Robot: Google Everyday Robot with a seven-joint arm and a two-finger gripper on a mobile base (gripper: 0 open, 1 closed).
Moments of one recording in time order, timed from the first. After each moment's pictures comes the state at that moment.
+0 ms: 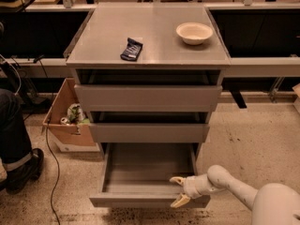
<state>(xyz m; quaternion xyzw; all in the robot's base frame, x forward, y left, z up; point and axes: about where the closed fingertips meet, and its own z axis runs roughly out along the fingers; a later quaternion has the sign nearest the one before) 0.535 -0.129 0.210 -0.63 0.65 0.27 0.31</state>
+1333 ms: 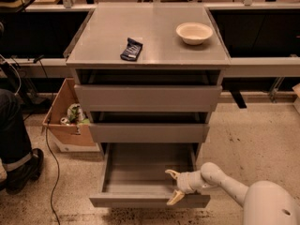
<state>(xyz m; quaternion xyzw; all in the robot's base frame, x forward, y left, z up) 0.569 -0.100 0.203 -0.66 0.63 0.24 0.34</state>
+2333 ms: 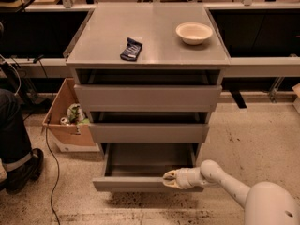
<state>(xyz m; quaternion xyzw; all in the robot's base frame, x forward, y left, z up) 0.596 -0.097 0.216 -0.66 0.61 0.21 0.38</state>
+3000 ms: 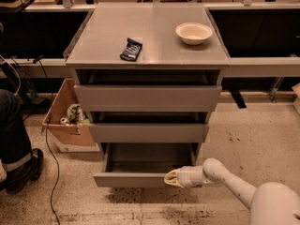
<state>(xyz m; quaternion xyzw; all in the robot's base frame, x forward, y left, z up) 0.593 -0.103 0.236 -0.65 0.62 0.22 0.38</state>
